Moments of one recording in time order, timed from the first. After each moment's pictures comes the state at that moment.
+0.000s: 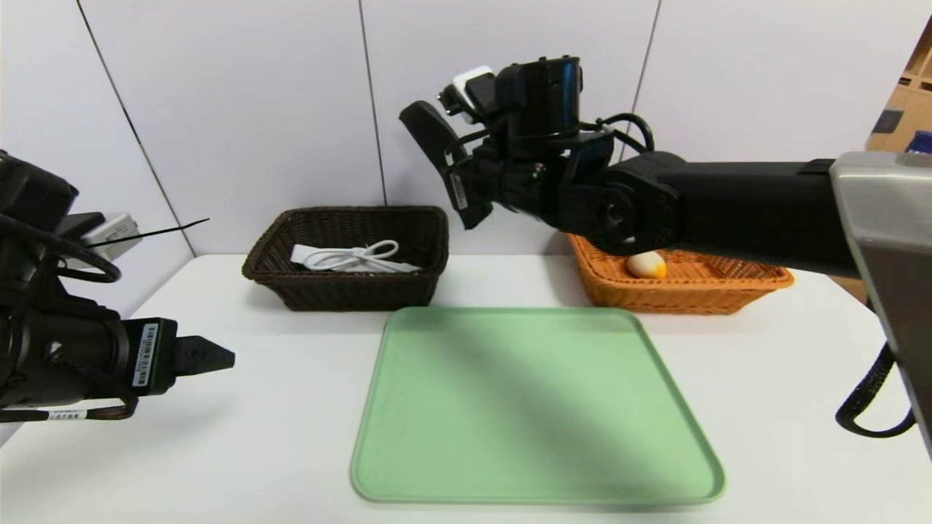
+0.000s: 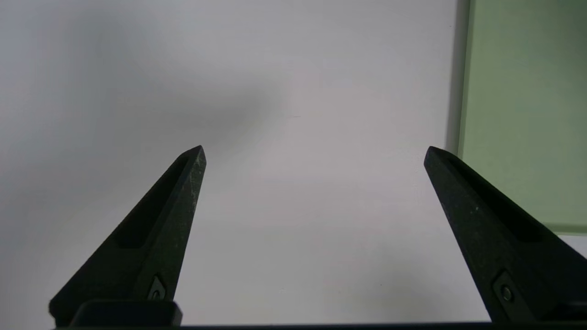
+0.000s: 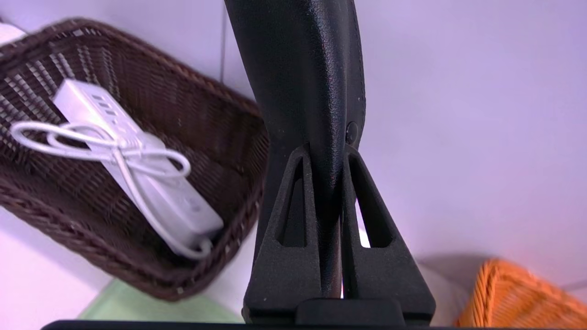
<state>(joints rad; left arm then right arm) -0.28 1.29 -1.05 0.57 0.17 -0.31 0.70 2.19 -1.98 -0.09 -0.28 -0.23</state>
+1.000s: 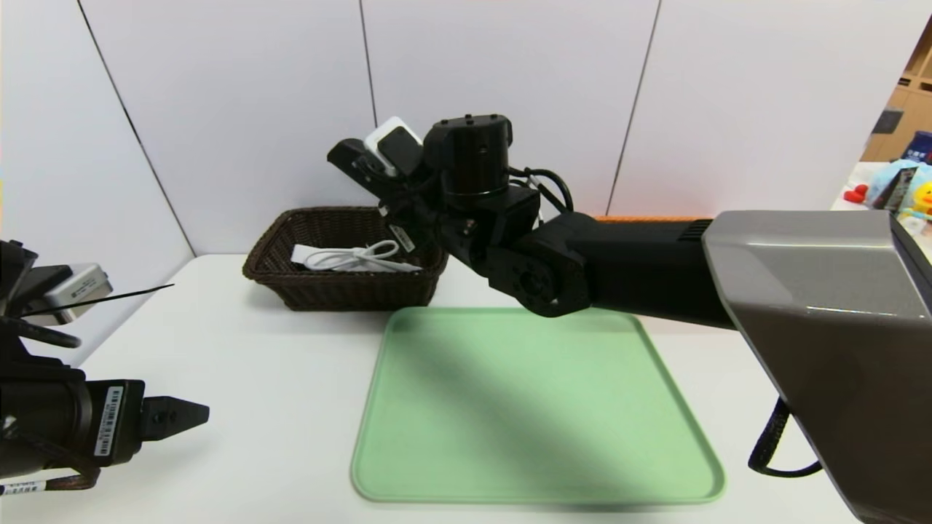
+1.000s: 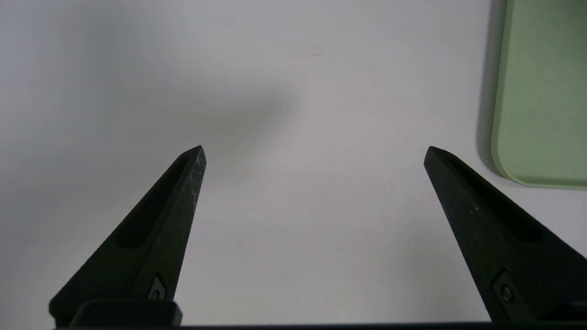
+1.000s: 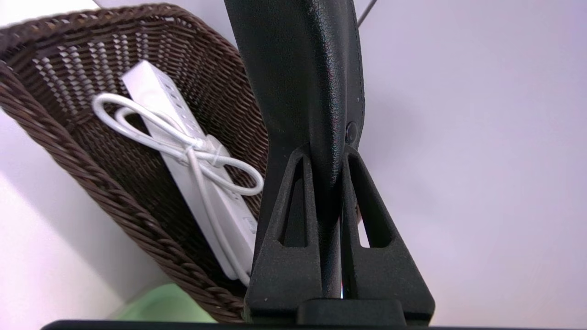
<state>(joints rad) -0.28 1.17 -0.90 0.57 0.17 -0.32 0.80 2.30 -1.98 -0.27 -0.28 -0.48</state>
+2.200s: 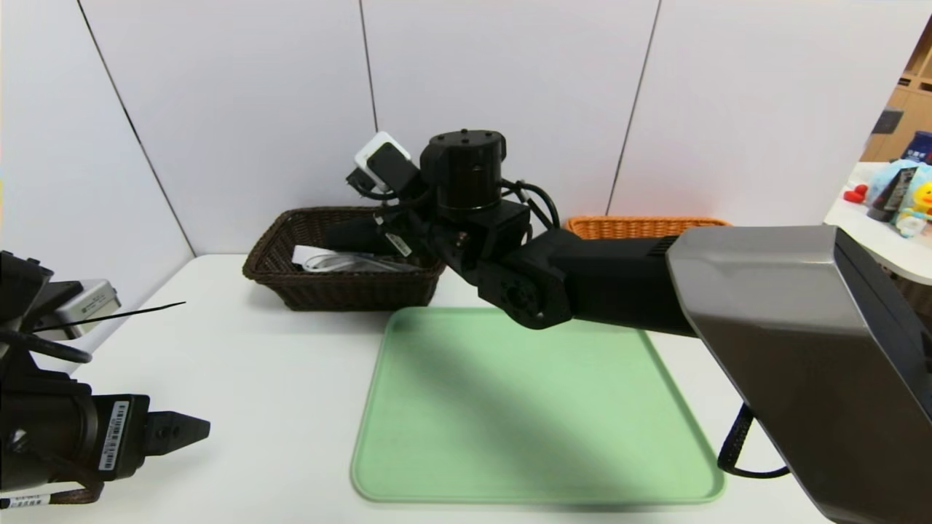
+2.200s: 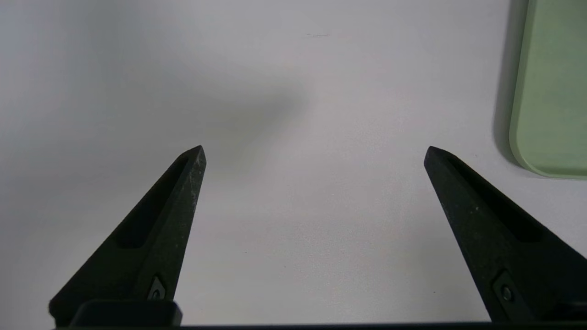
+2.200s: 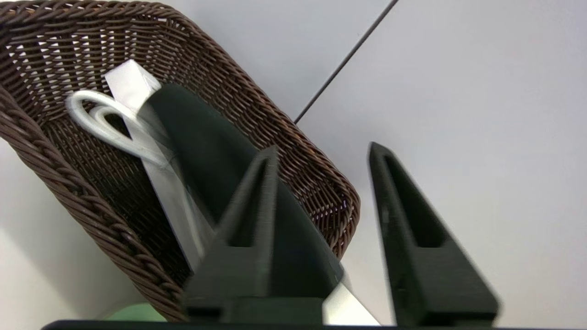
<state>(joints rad) -0.28 1.18 -0.87 0.57 0.17 -0.32 0.80 2.35 -1.98 -0.36 -0.27 -0.59</state>
